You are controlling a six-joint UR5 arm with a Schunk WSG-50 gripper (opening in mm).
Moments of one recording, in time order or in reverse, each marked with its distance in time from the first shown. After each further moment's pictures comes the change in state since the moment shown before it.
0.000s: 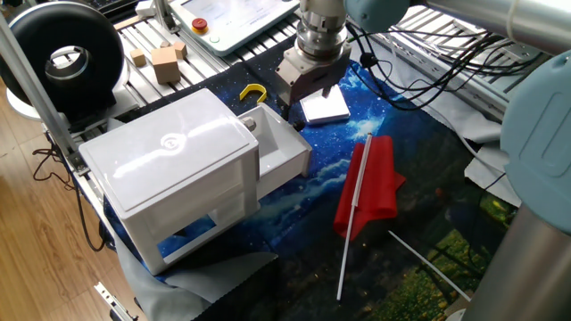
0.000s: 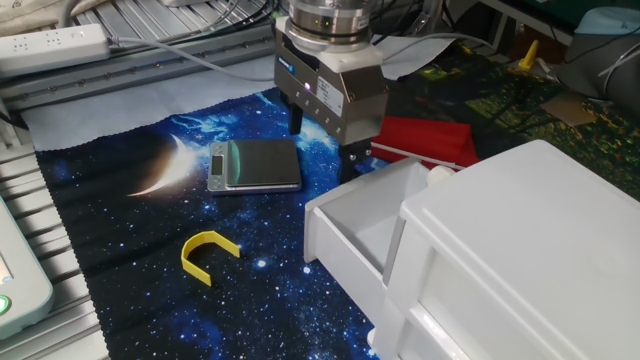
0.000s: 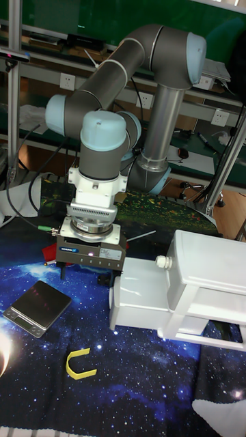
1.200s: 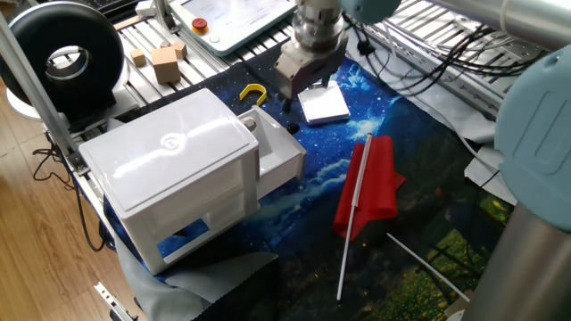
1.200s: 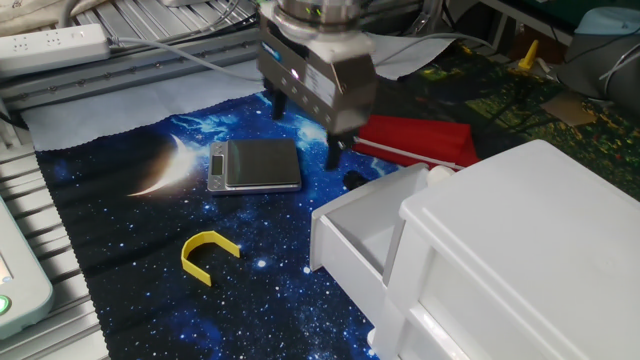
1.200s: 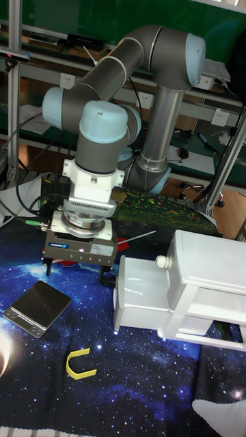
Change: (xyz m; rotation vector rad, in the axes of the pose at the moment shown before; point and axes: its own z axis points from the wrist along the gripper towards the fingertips) arm -0.017 -0.039 -0.021 0.094 0.005 -0.118
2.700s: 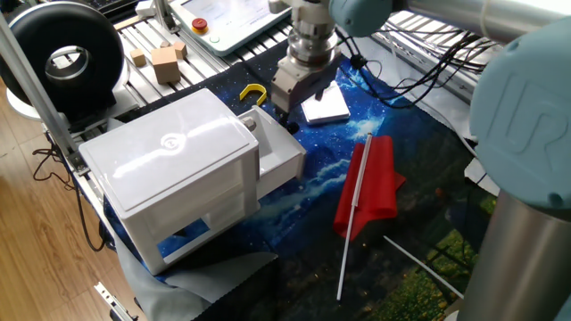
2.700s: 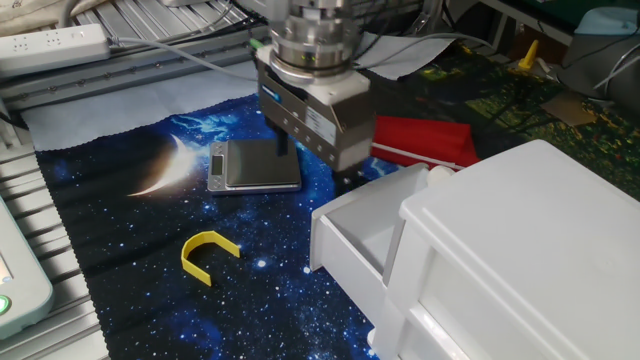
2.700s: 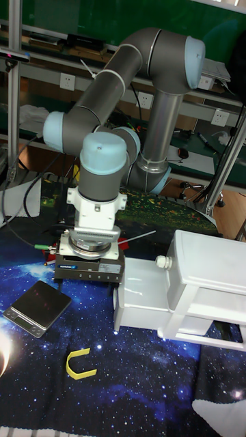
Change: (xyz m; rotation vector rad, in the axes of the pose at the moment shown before) arm 0.002 0.045 0.047 -0.072 0.031 0.003
